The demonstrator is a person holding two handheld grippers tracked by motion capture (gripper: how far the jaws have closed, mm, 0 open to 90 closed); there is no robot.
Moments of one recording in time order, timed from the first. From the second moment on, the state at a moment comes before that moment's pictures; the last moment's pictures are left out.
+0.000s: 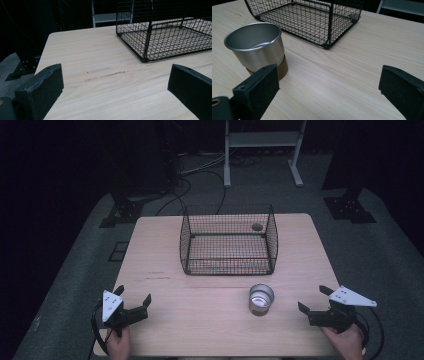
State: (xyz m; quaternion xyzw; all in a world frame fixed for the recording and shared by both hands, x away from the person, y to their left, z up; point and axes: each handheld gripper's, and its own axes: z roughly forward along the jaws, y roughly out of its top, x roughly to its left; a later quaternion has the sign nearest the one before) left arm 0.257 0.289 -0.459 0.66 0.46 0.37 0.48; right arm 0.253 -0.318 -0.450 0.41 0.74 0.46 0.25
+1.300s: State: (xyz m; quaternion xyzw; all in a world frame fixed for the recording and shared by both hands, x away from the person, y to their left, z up) left arm 0.255 0.294 -0.458 0.65 0.46 0.36 0.49; right arm 0.250 -0.260 -0.446 0.36 0.79 0.45 0.21
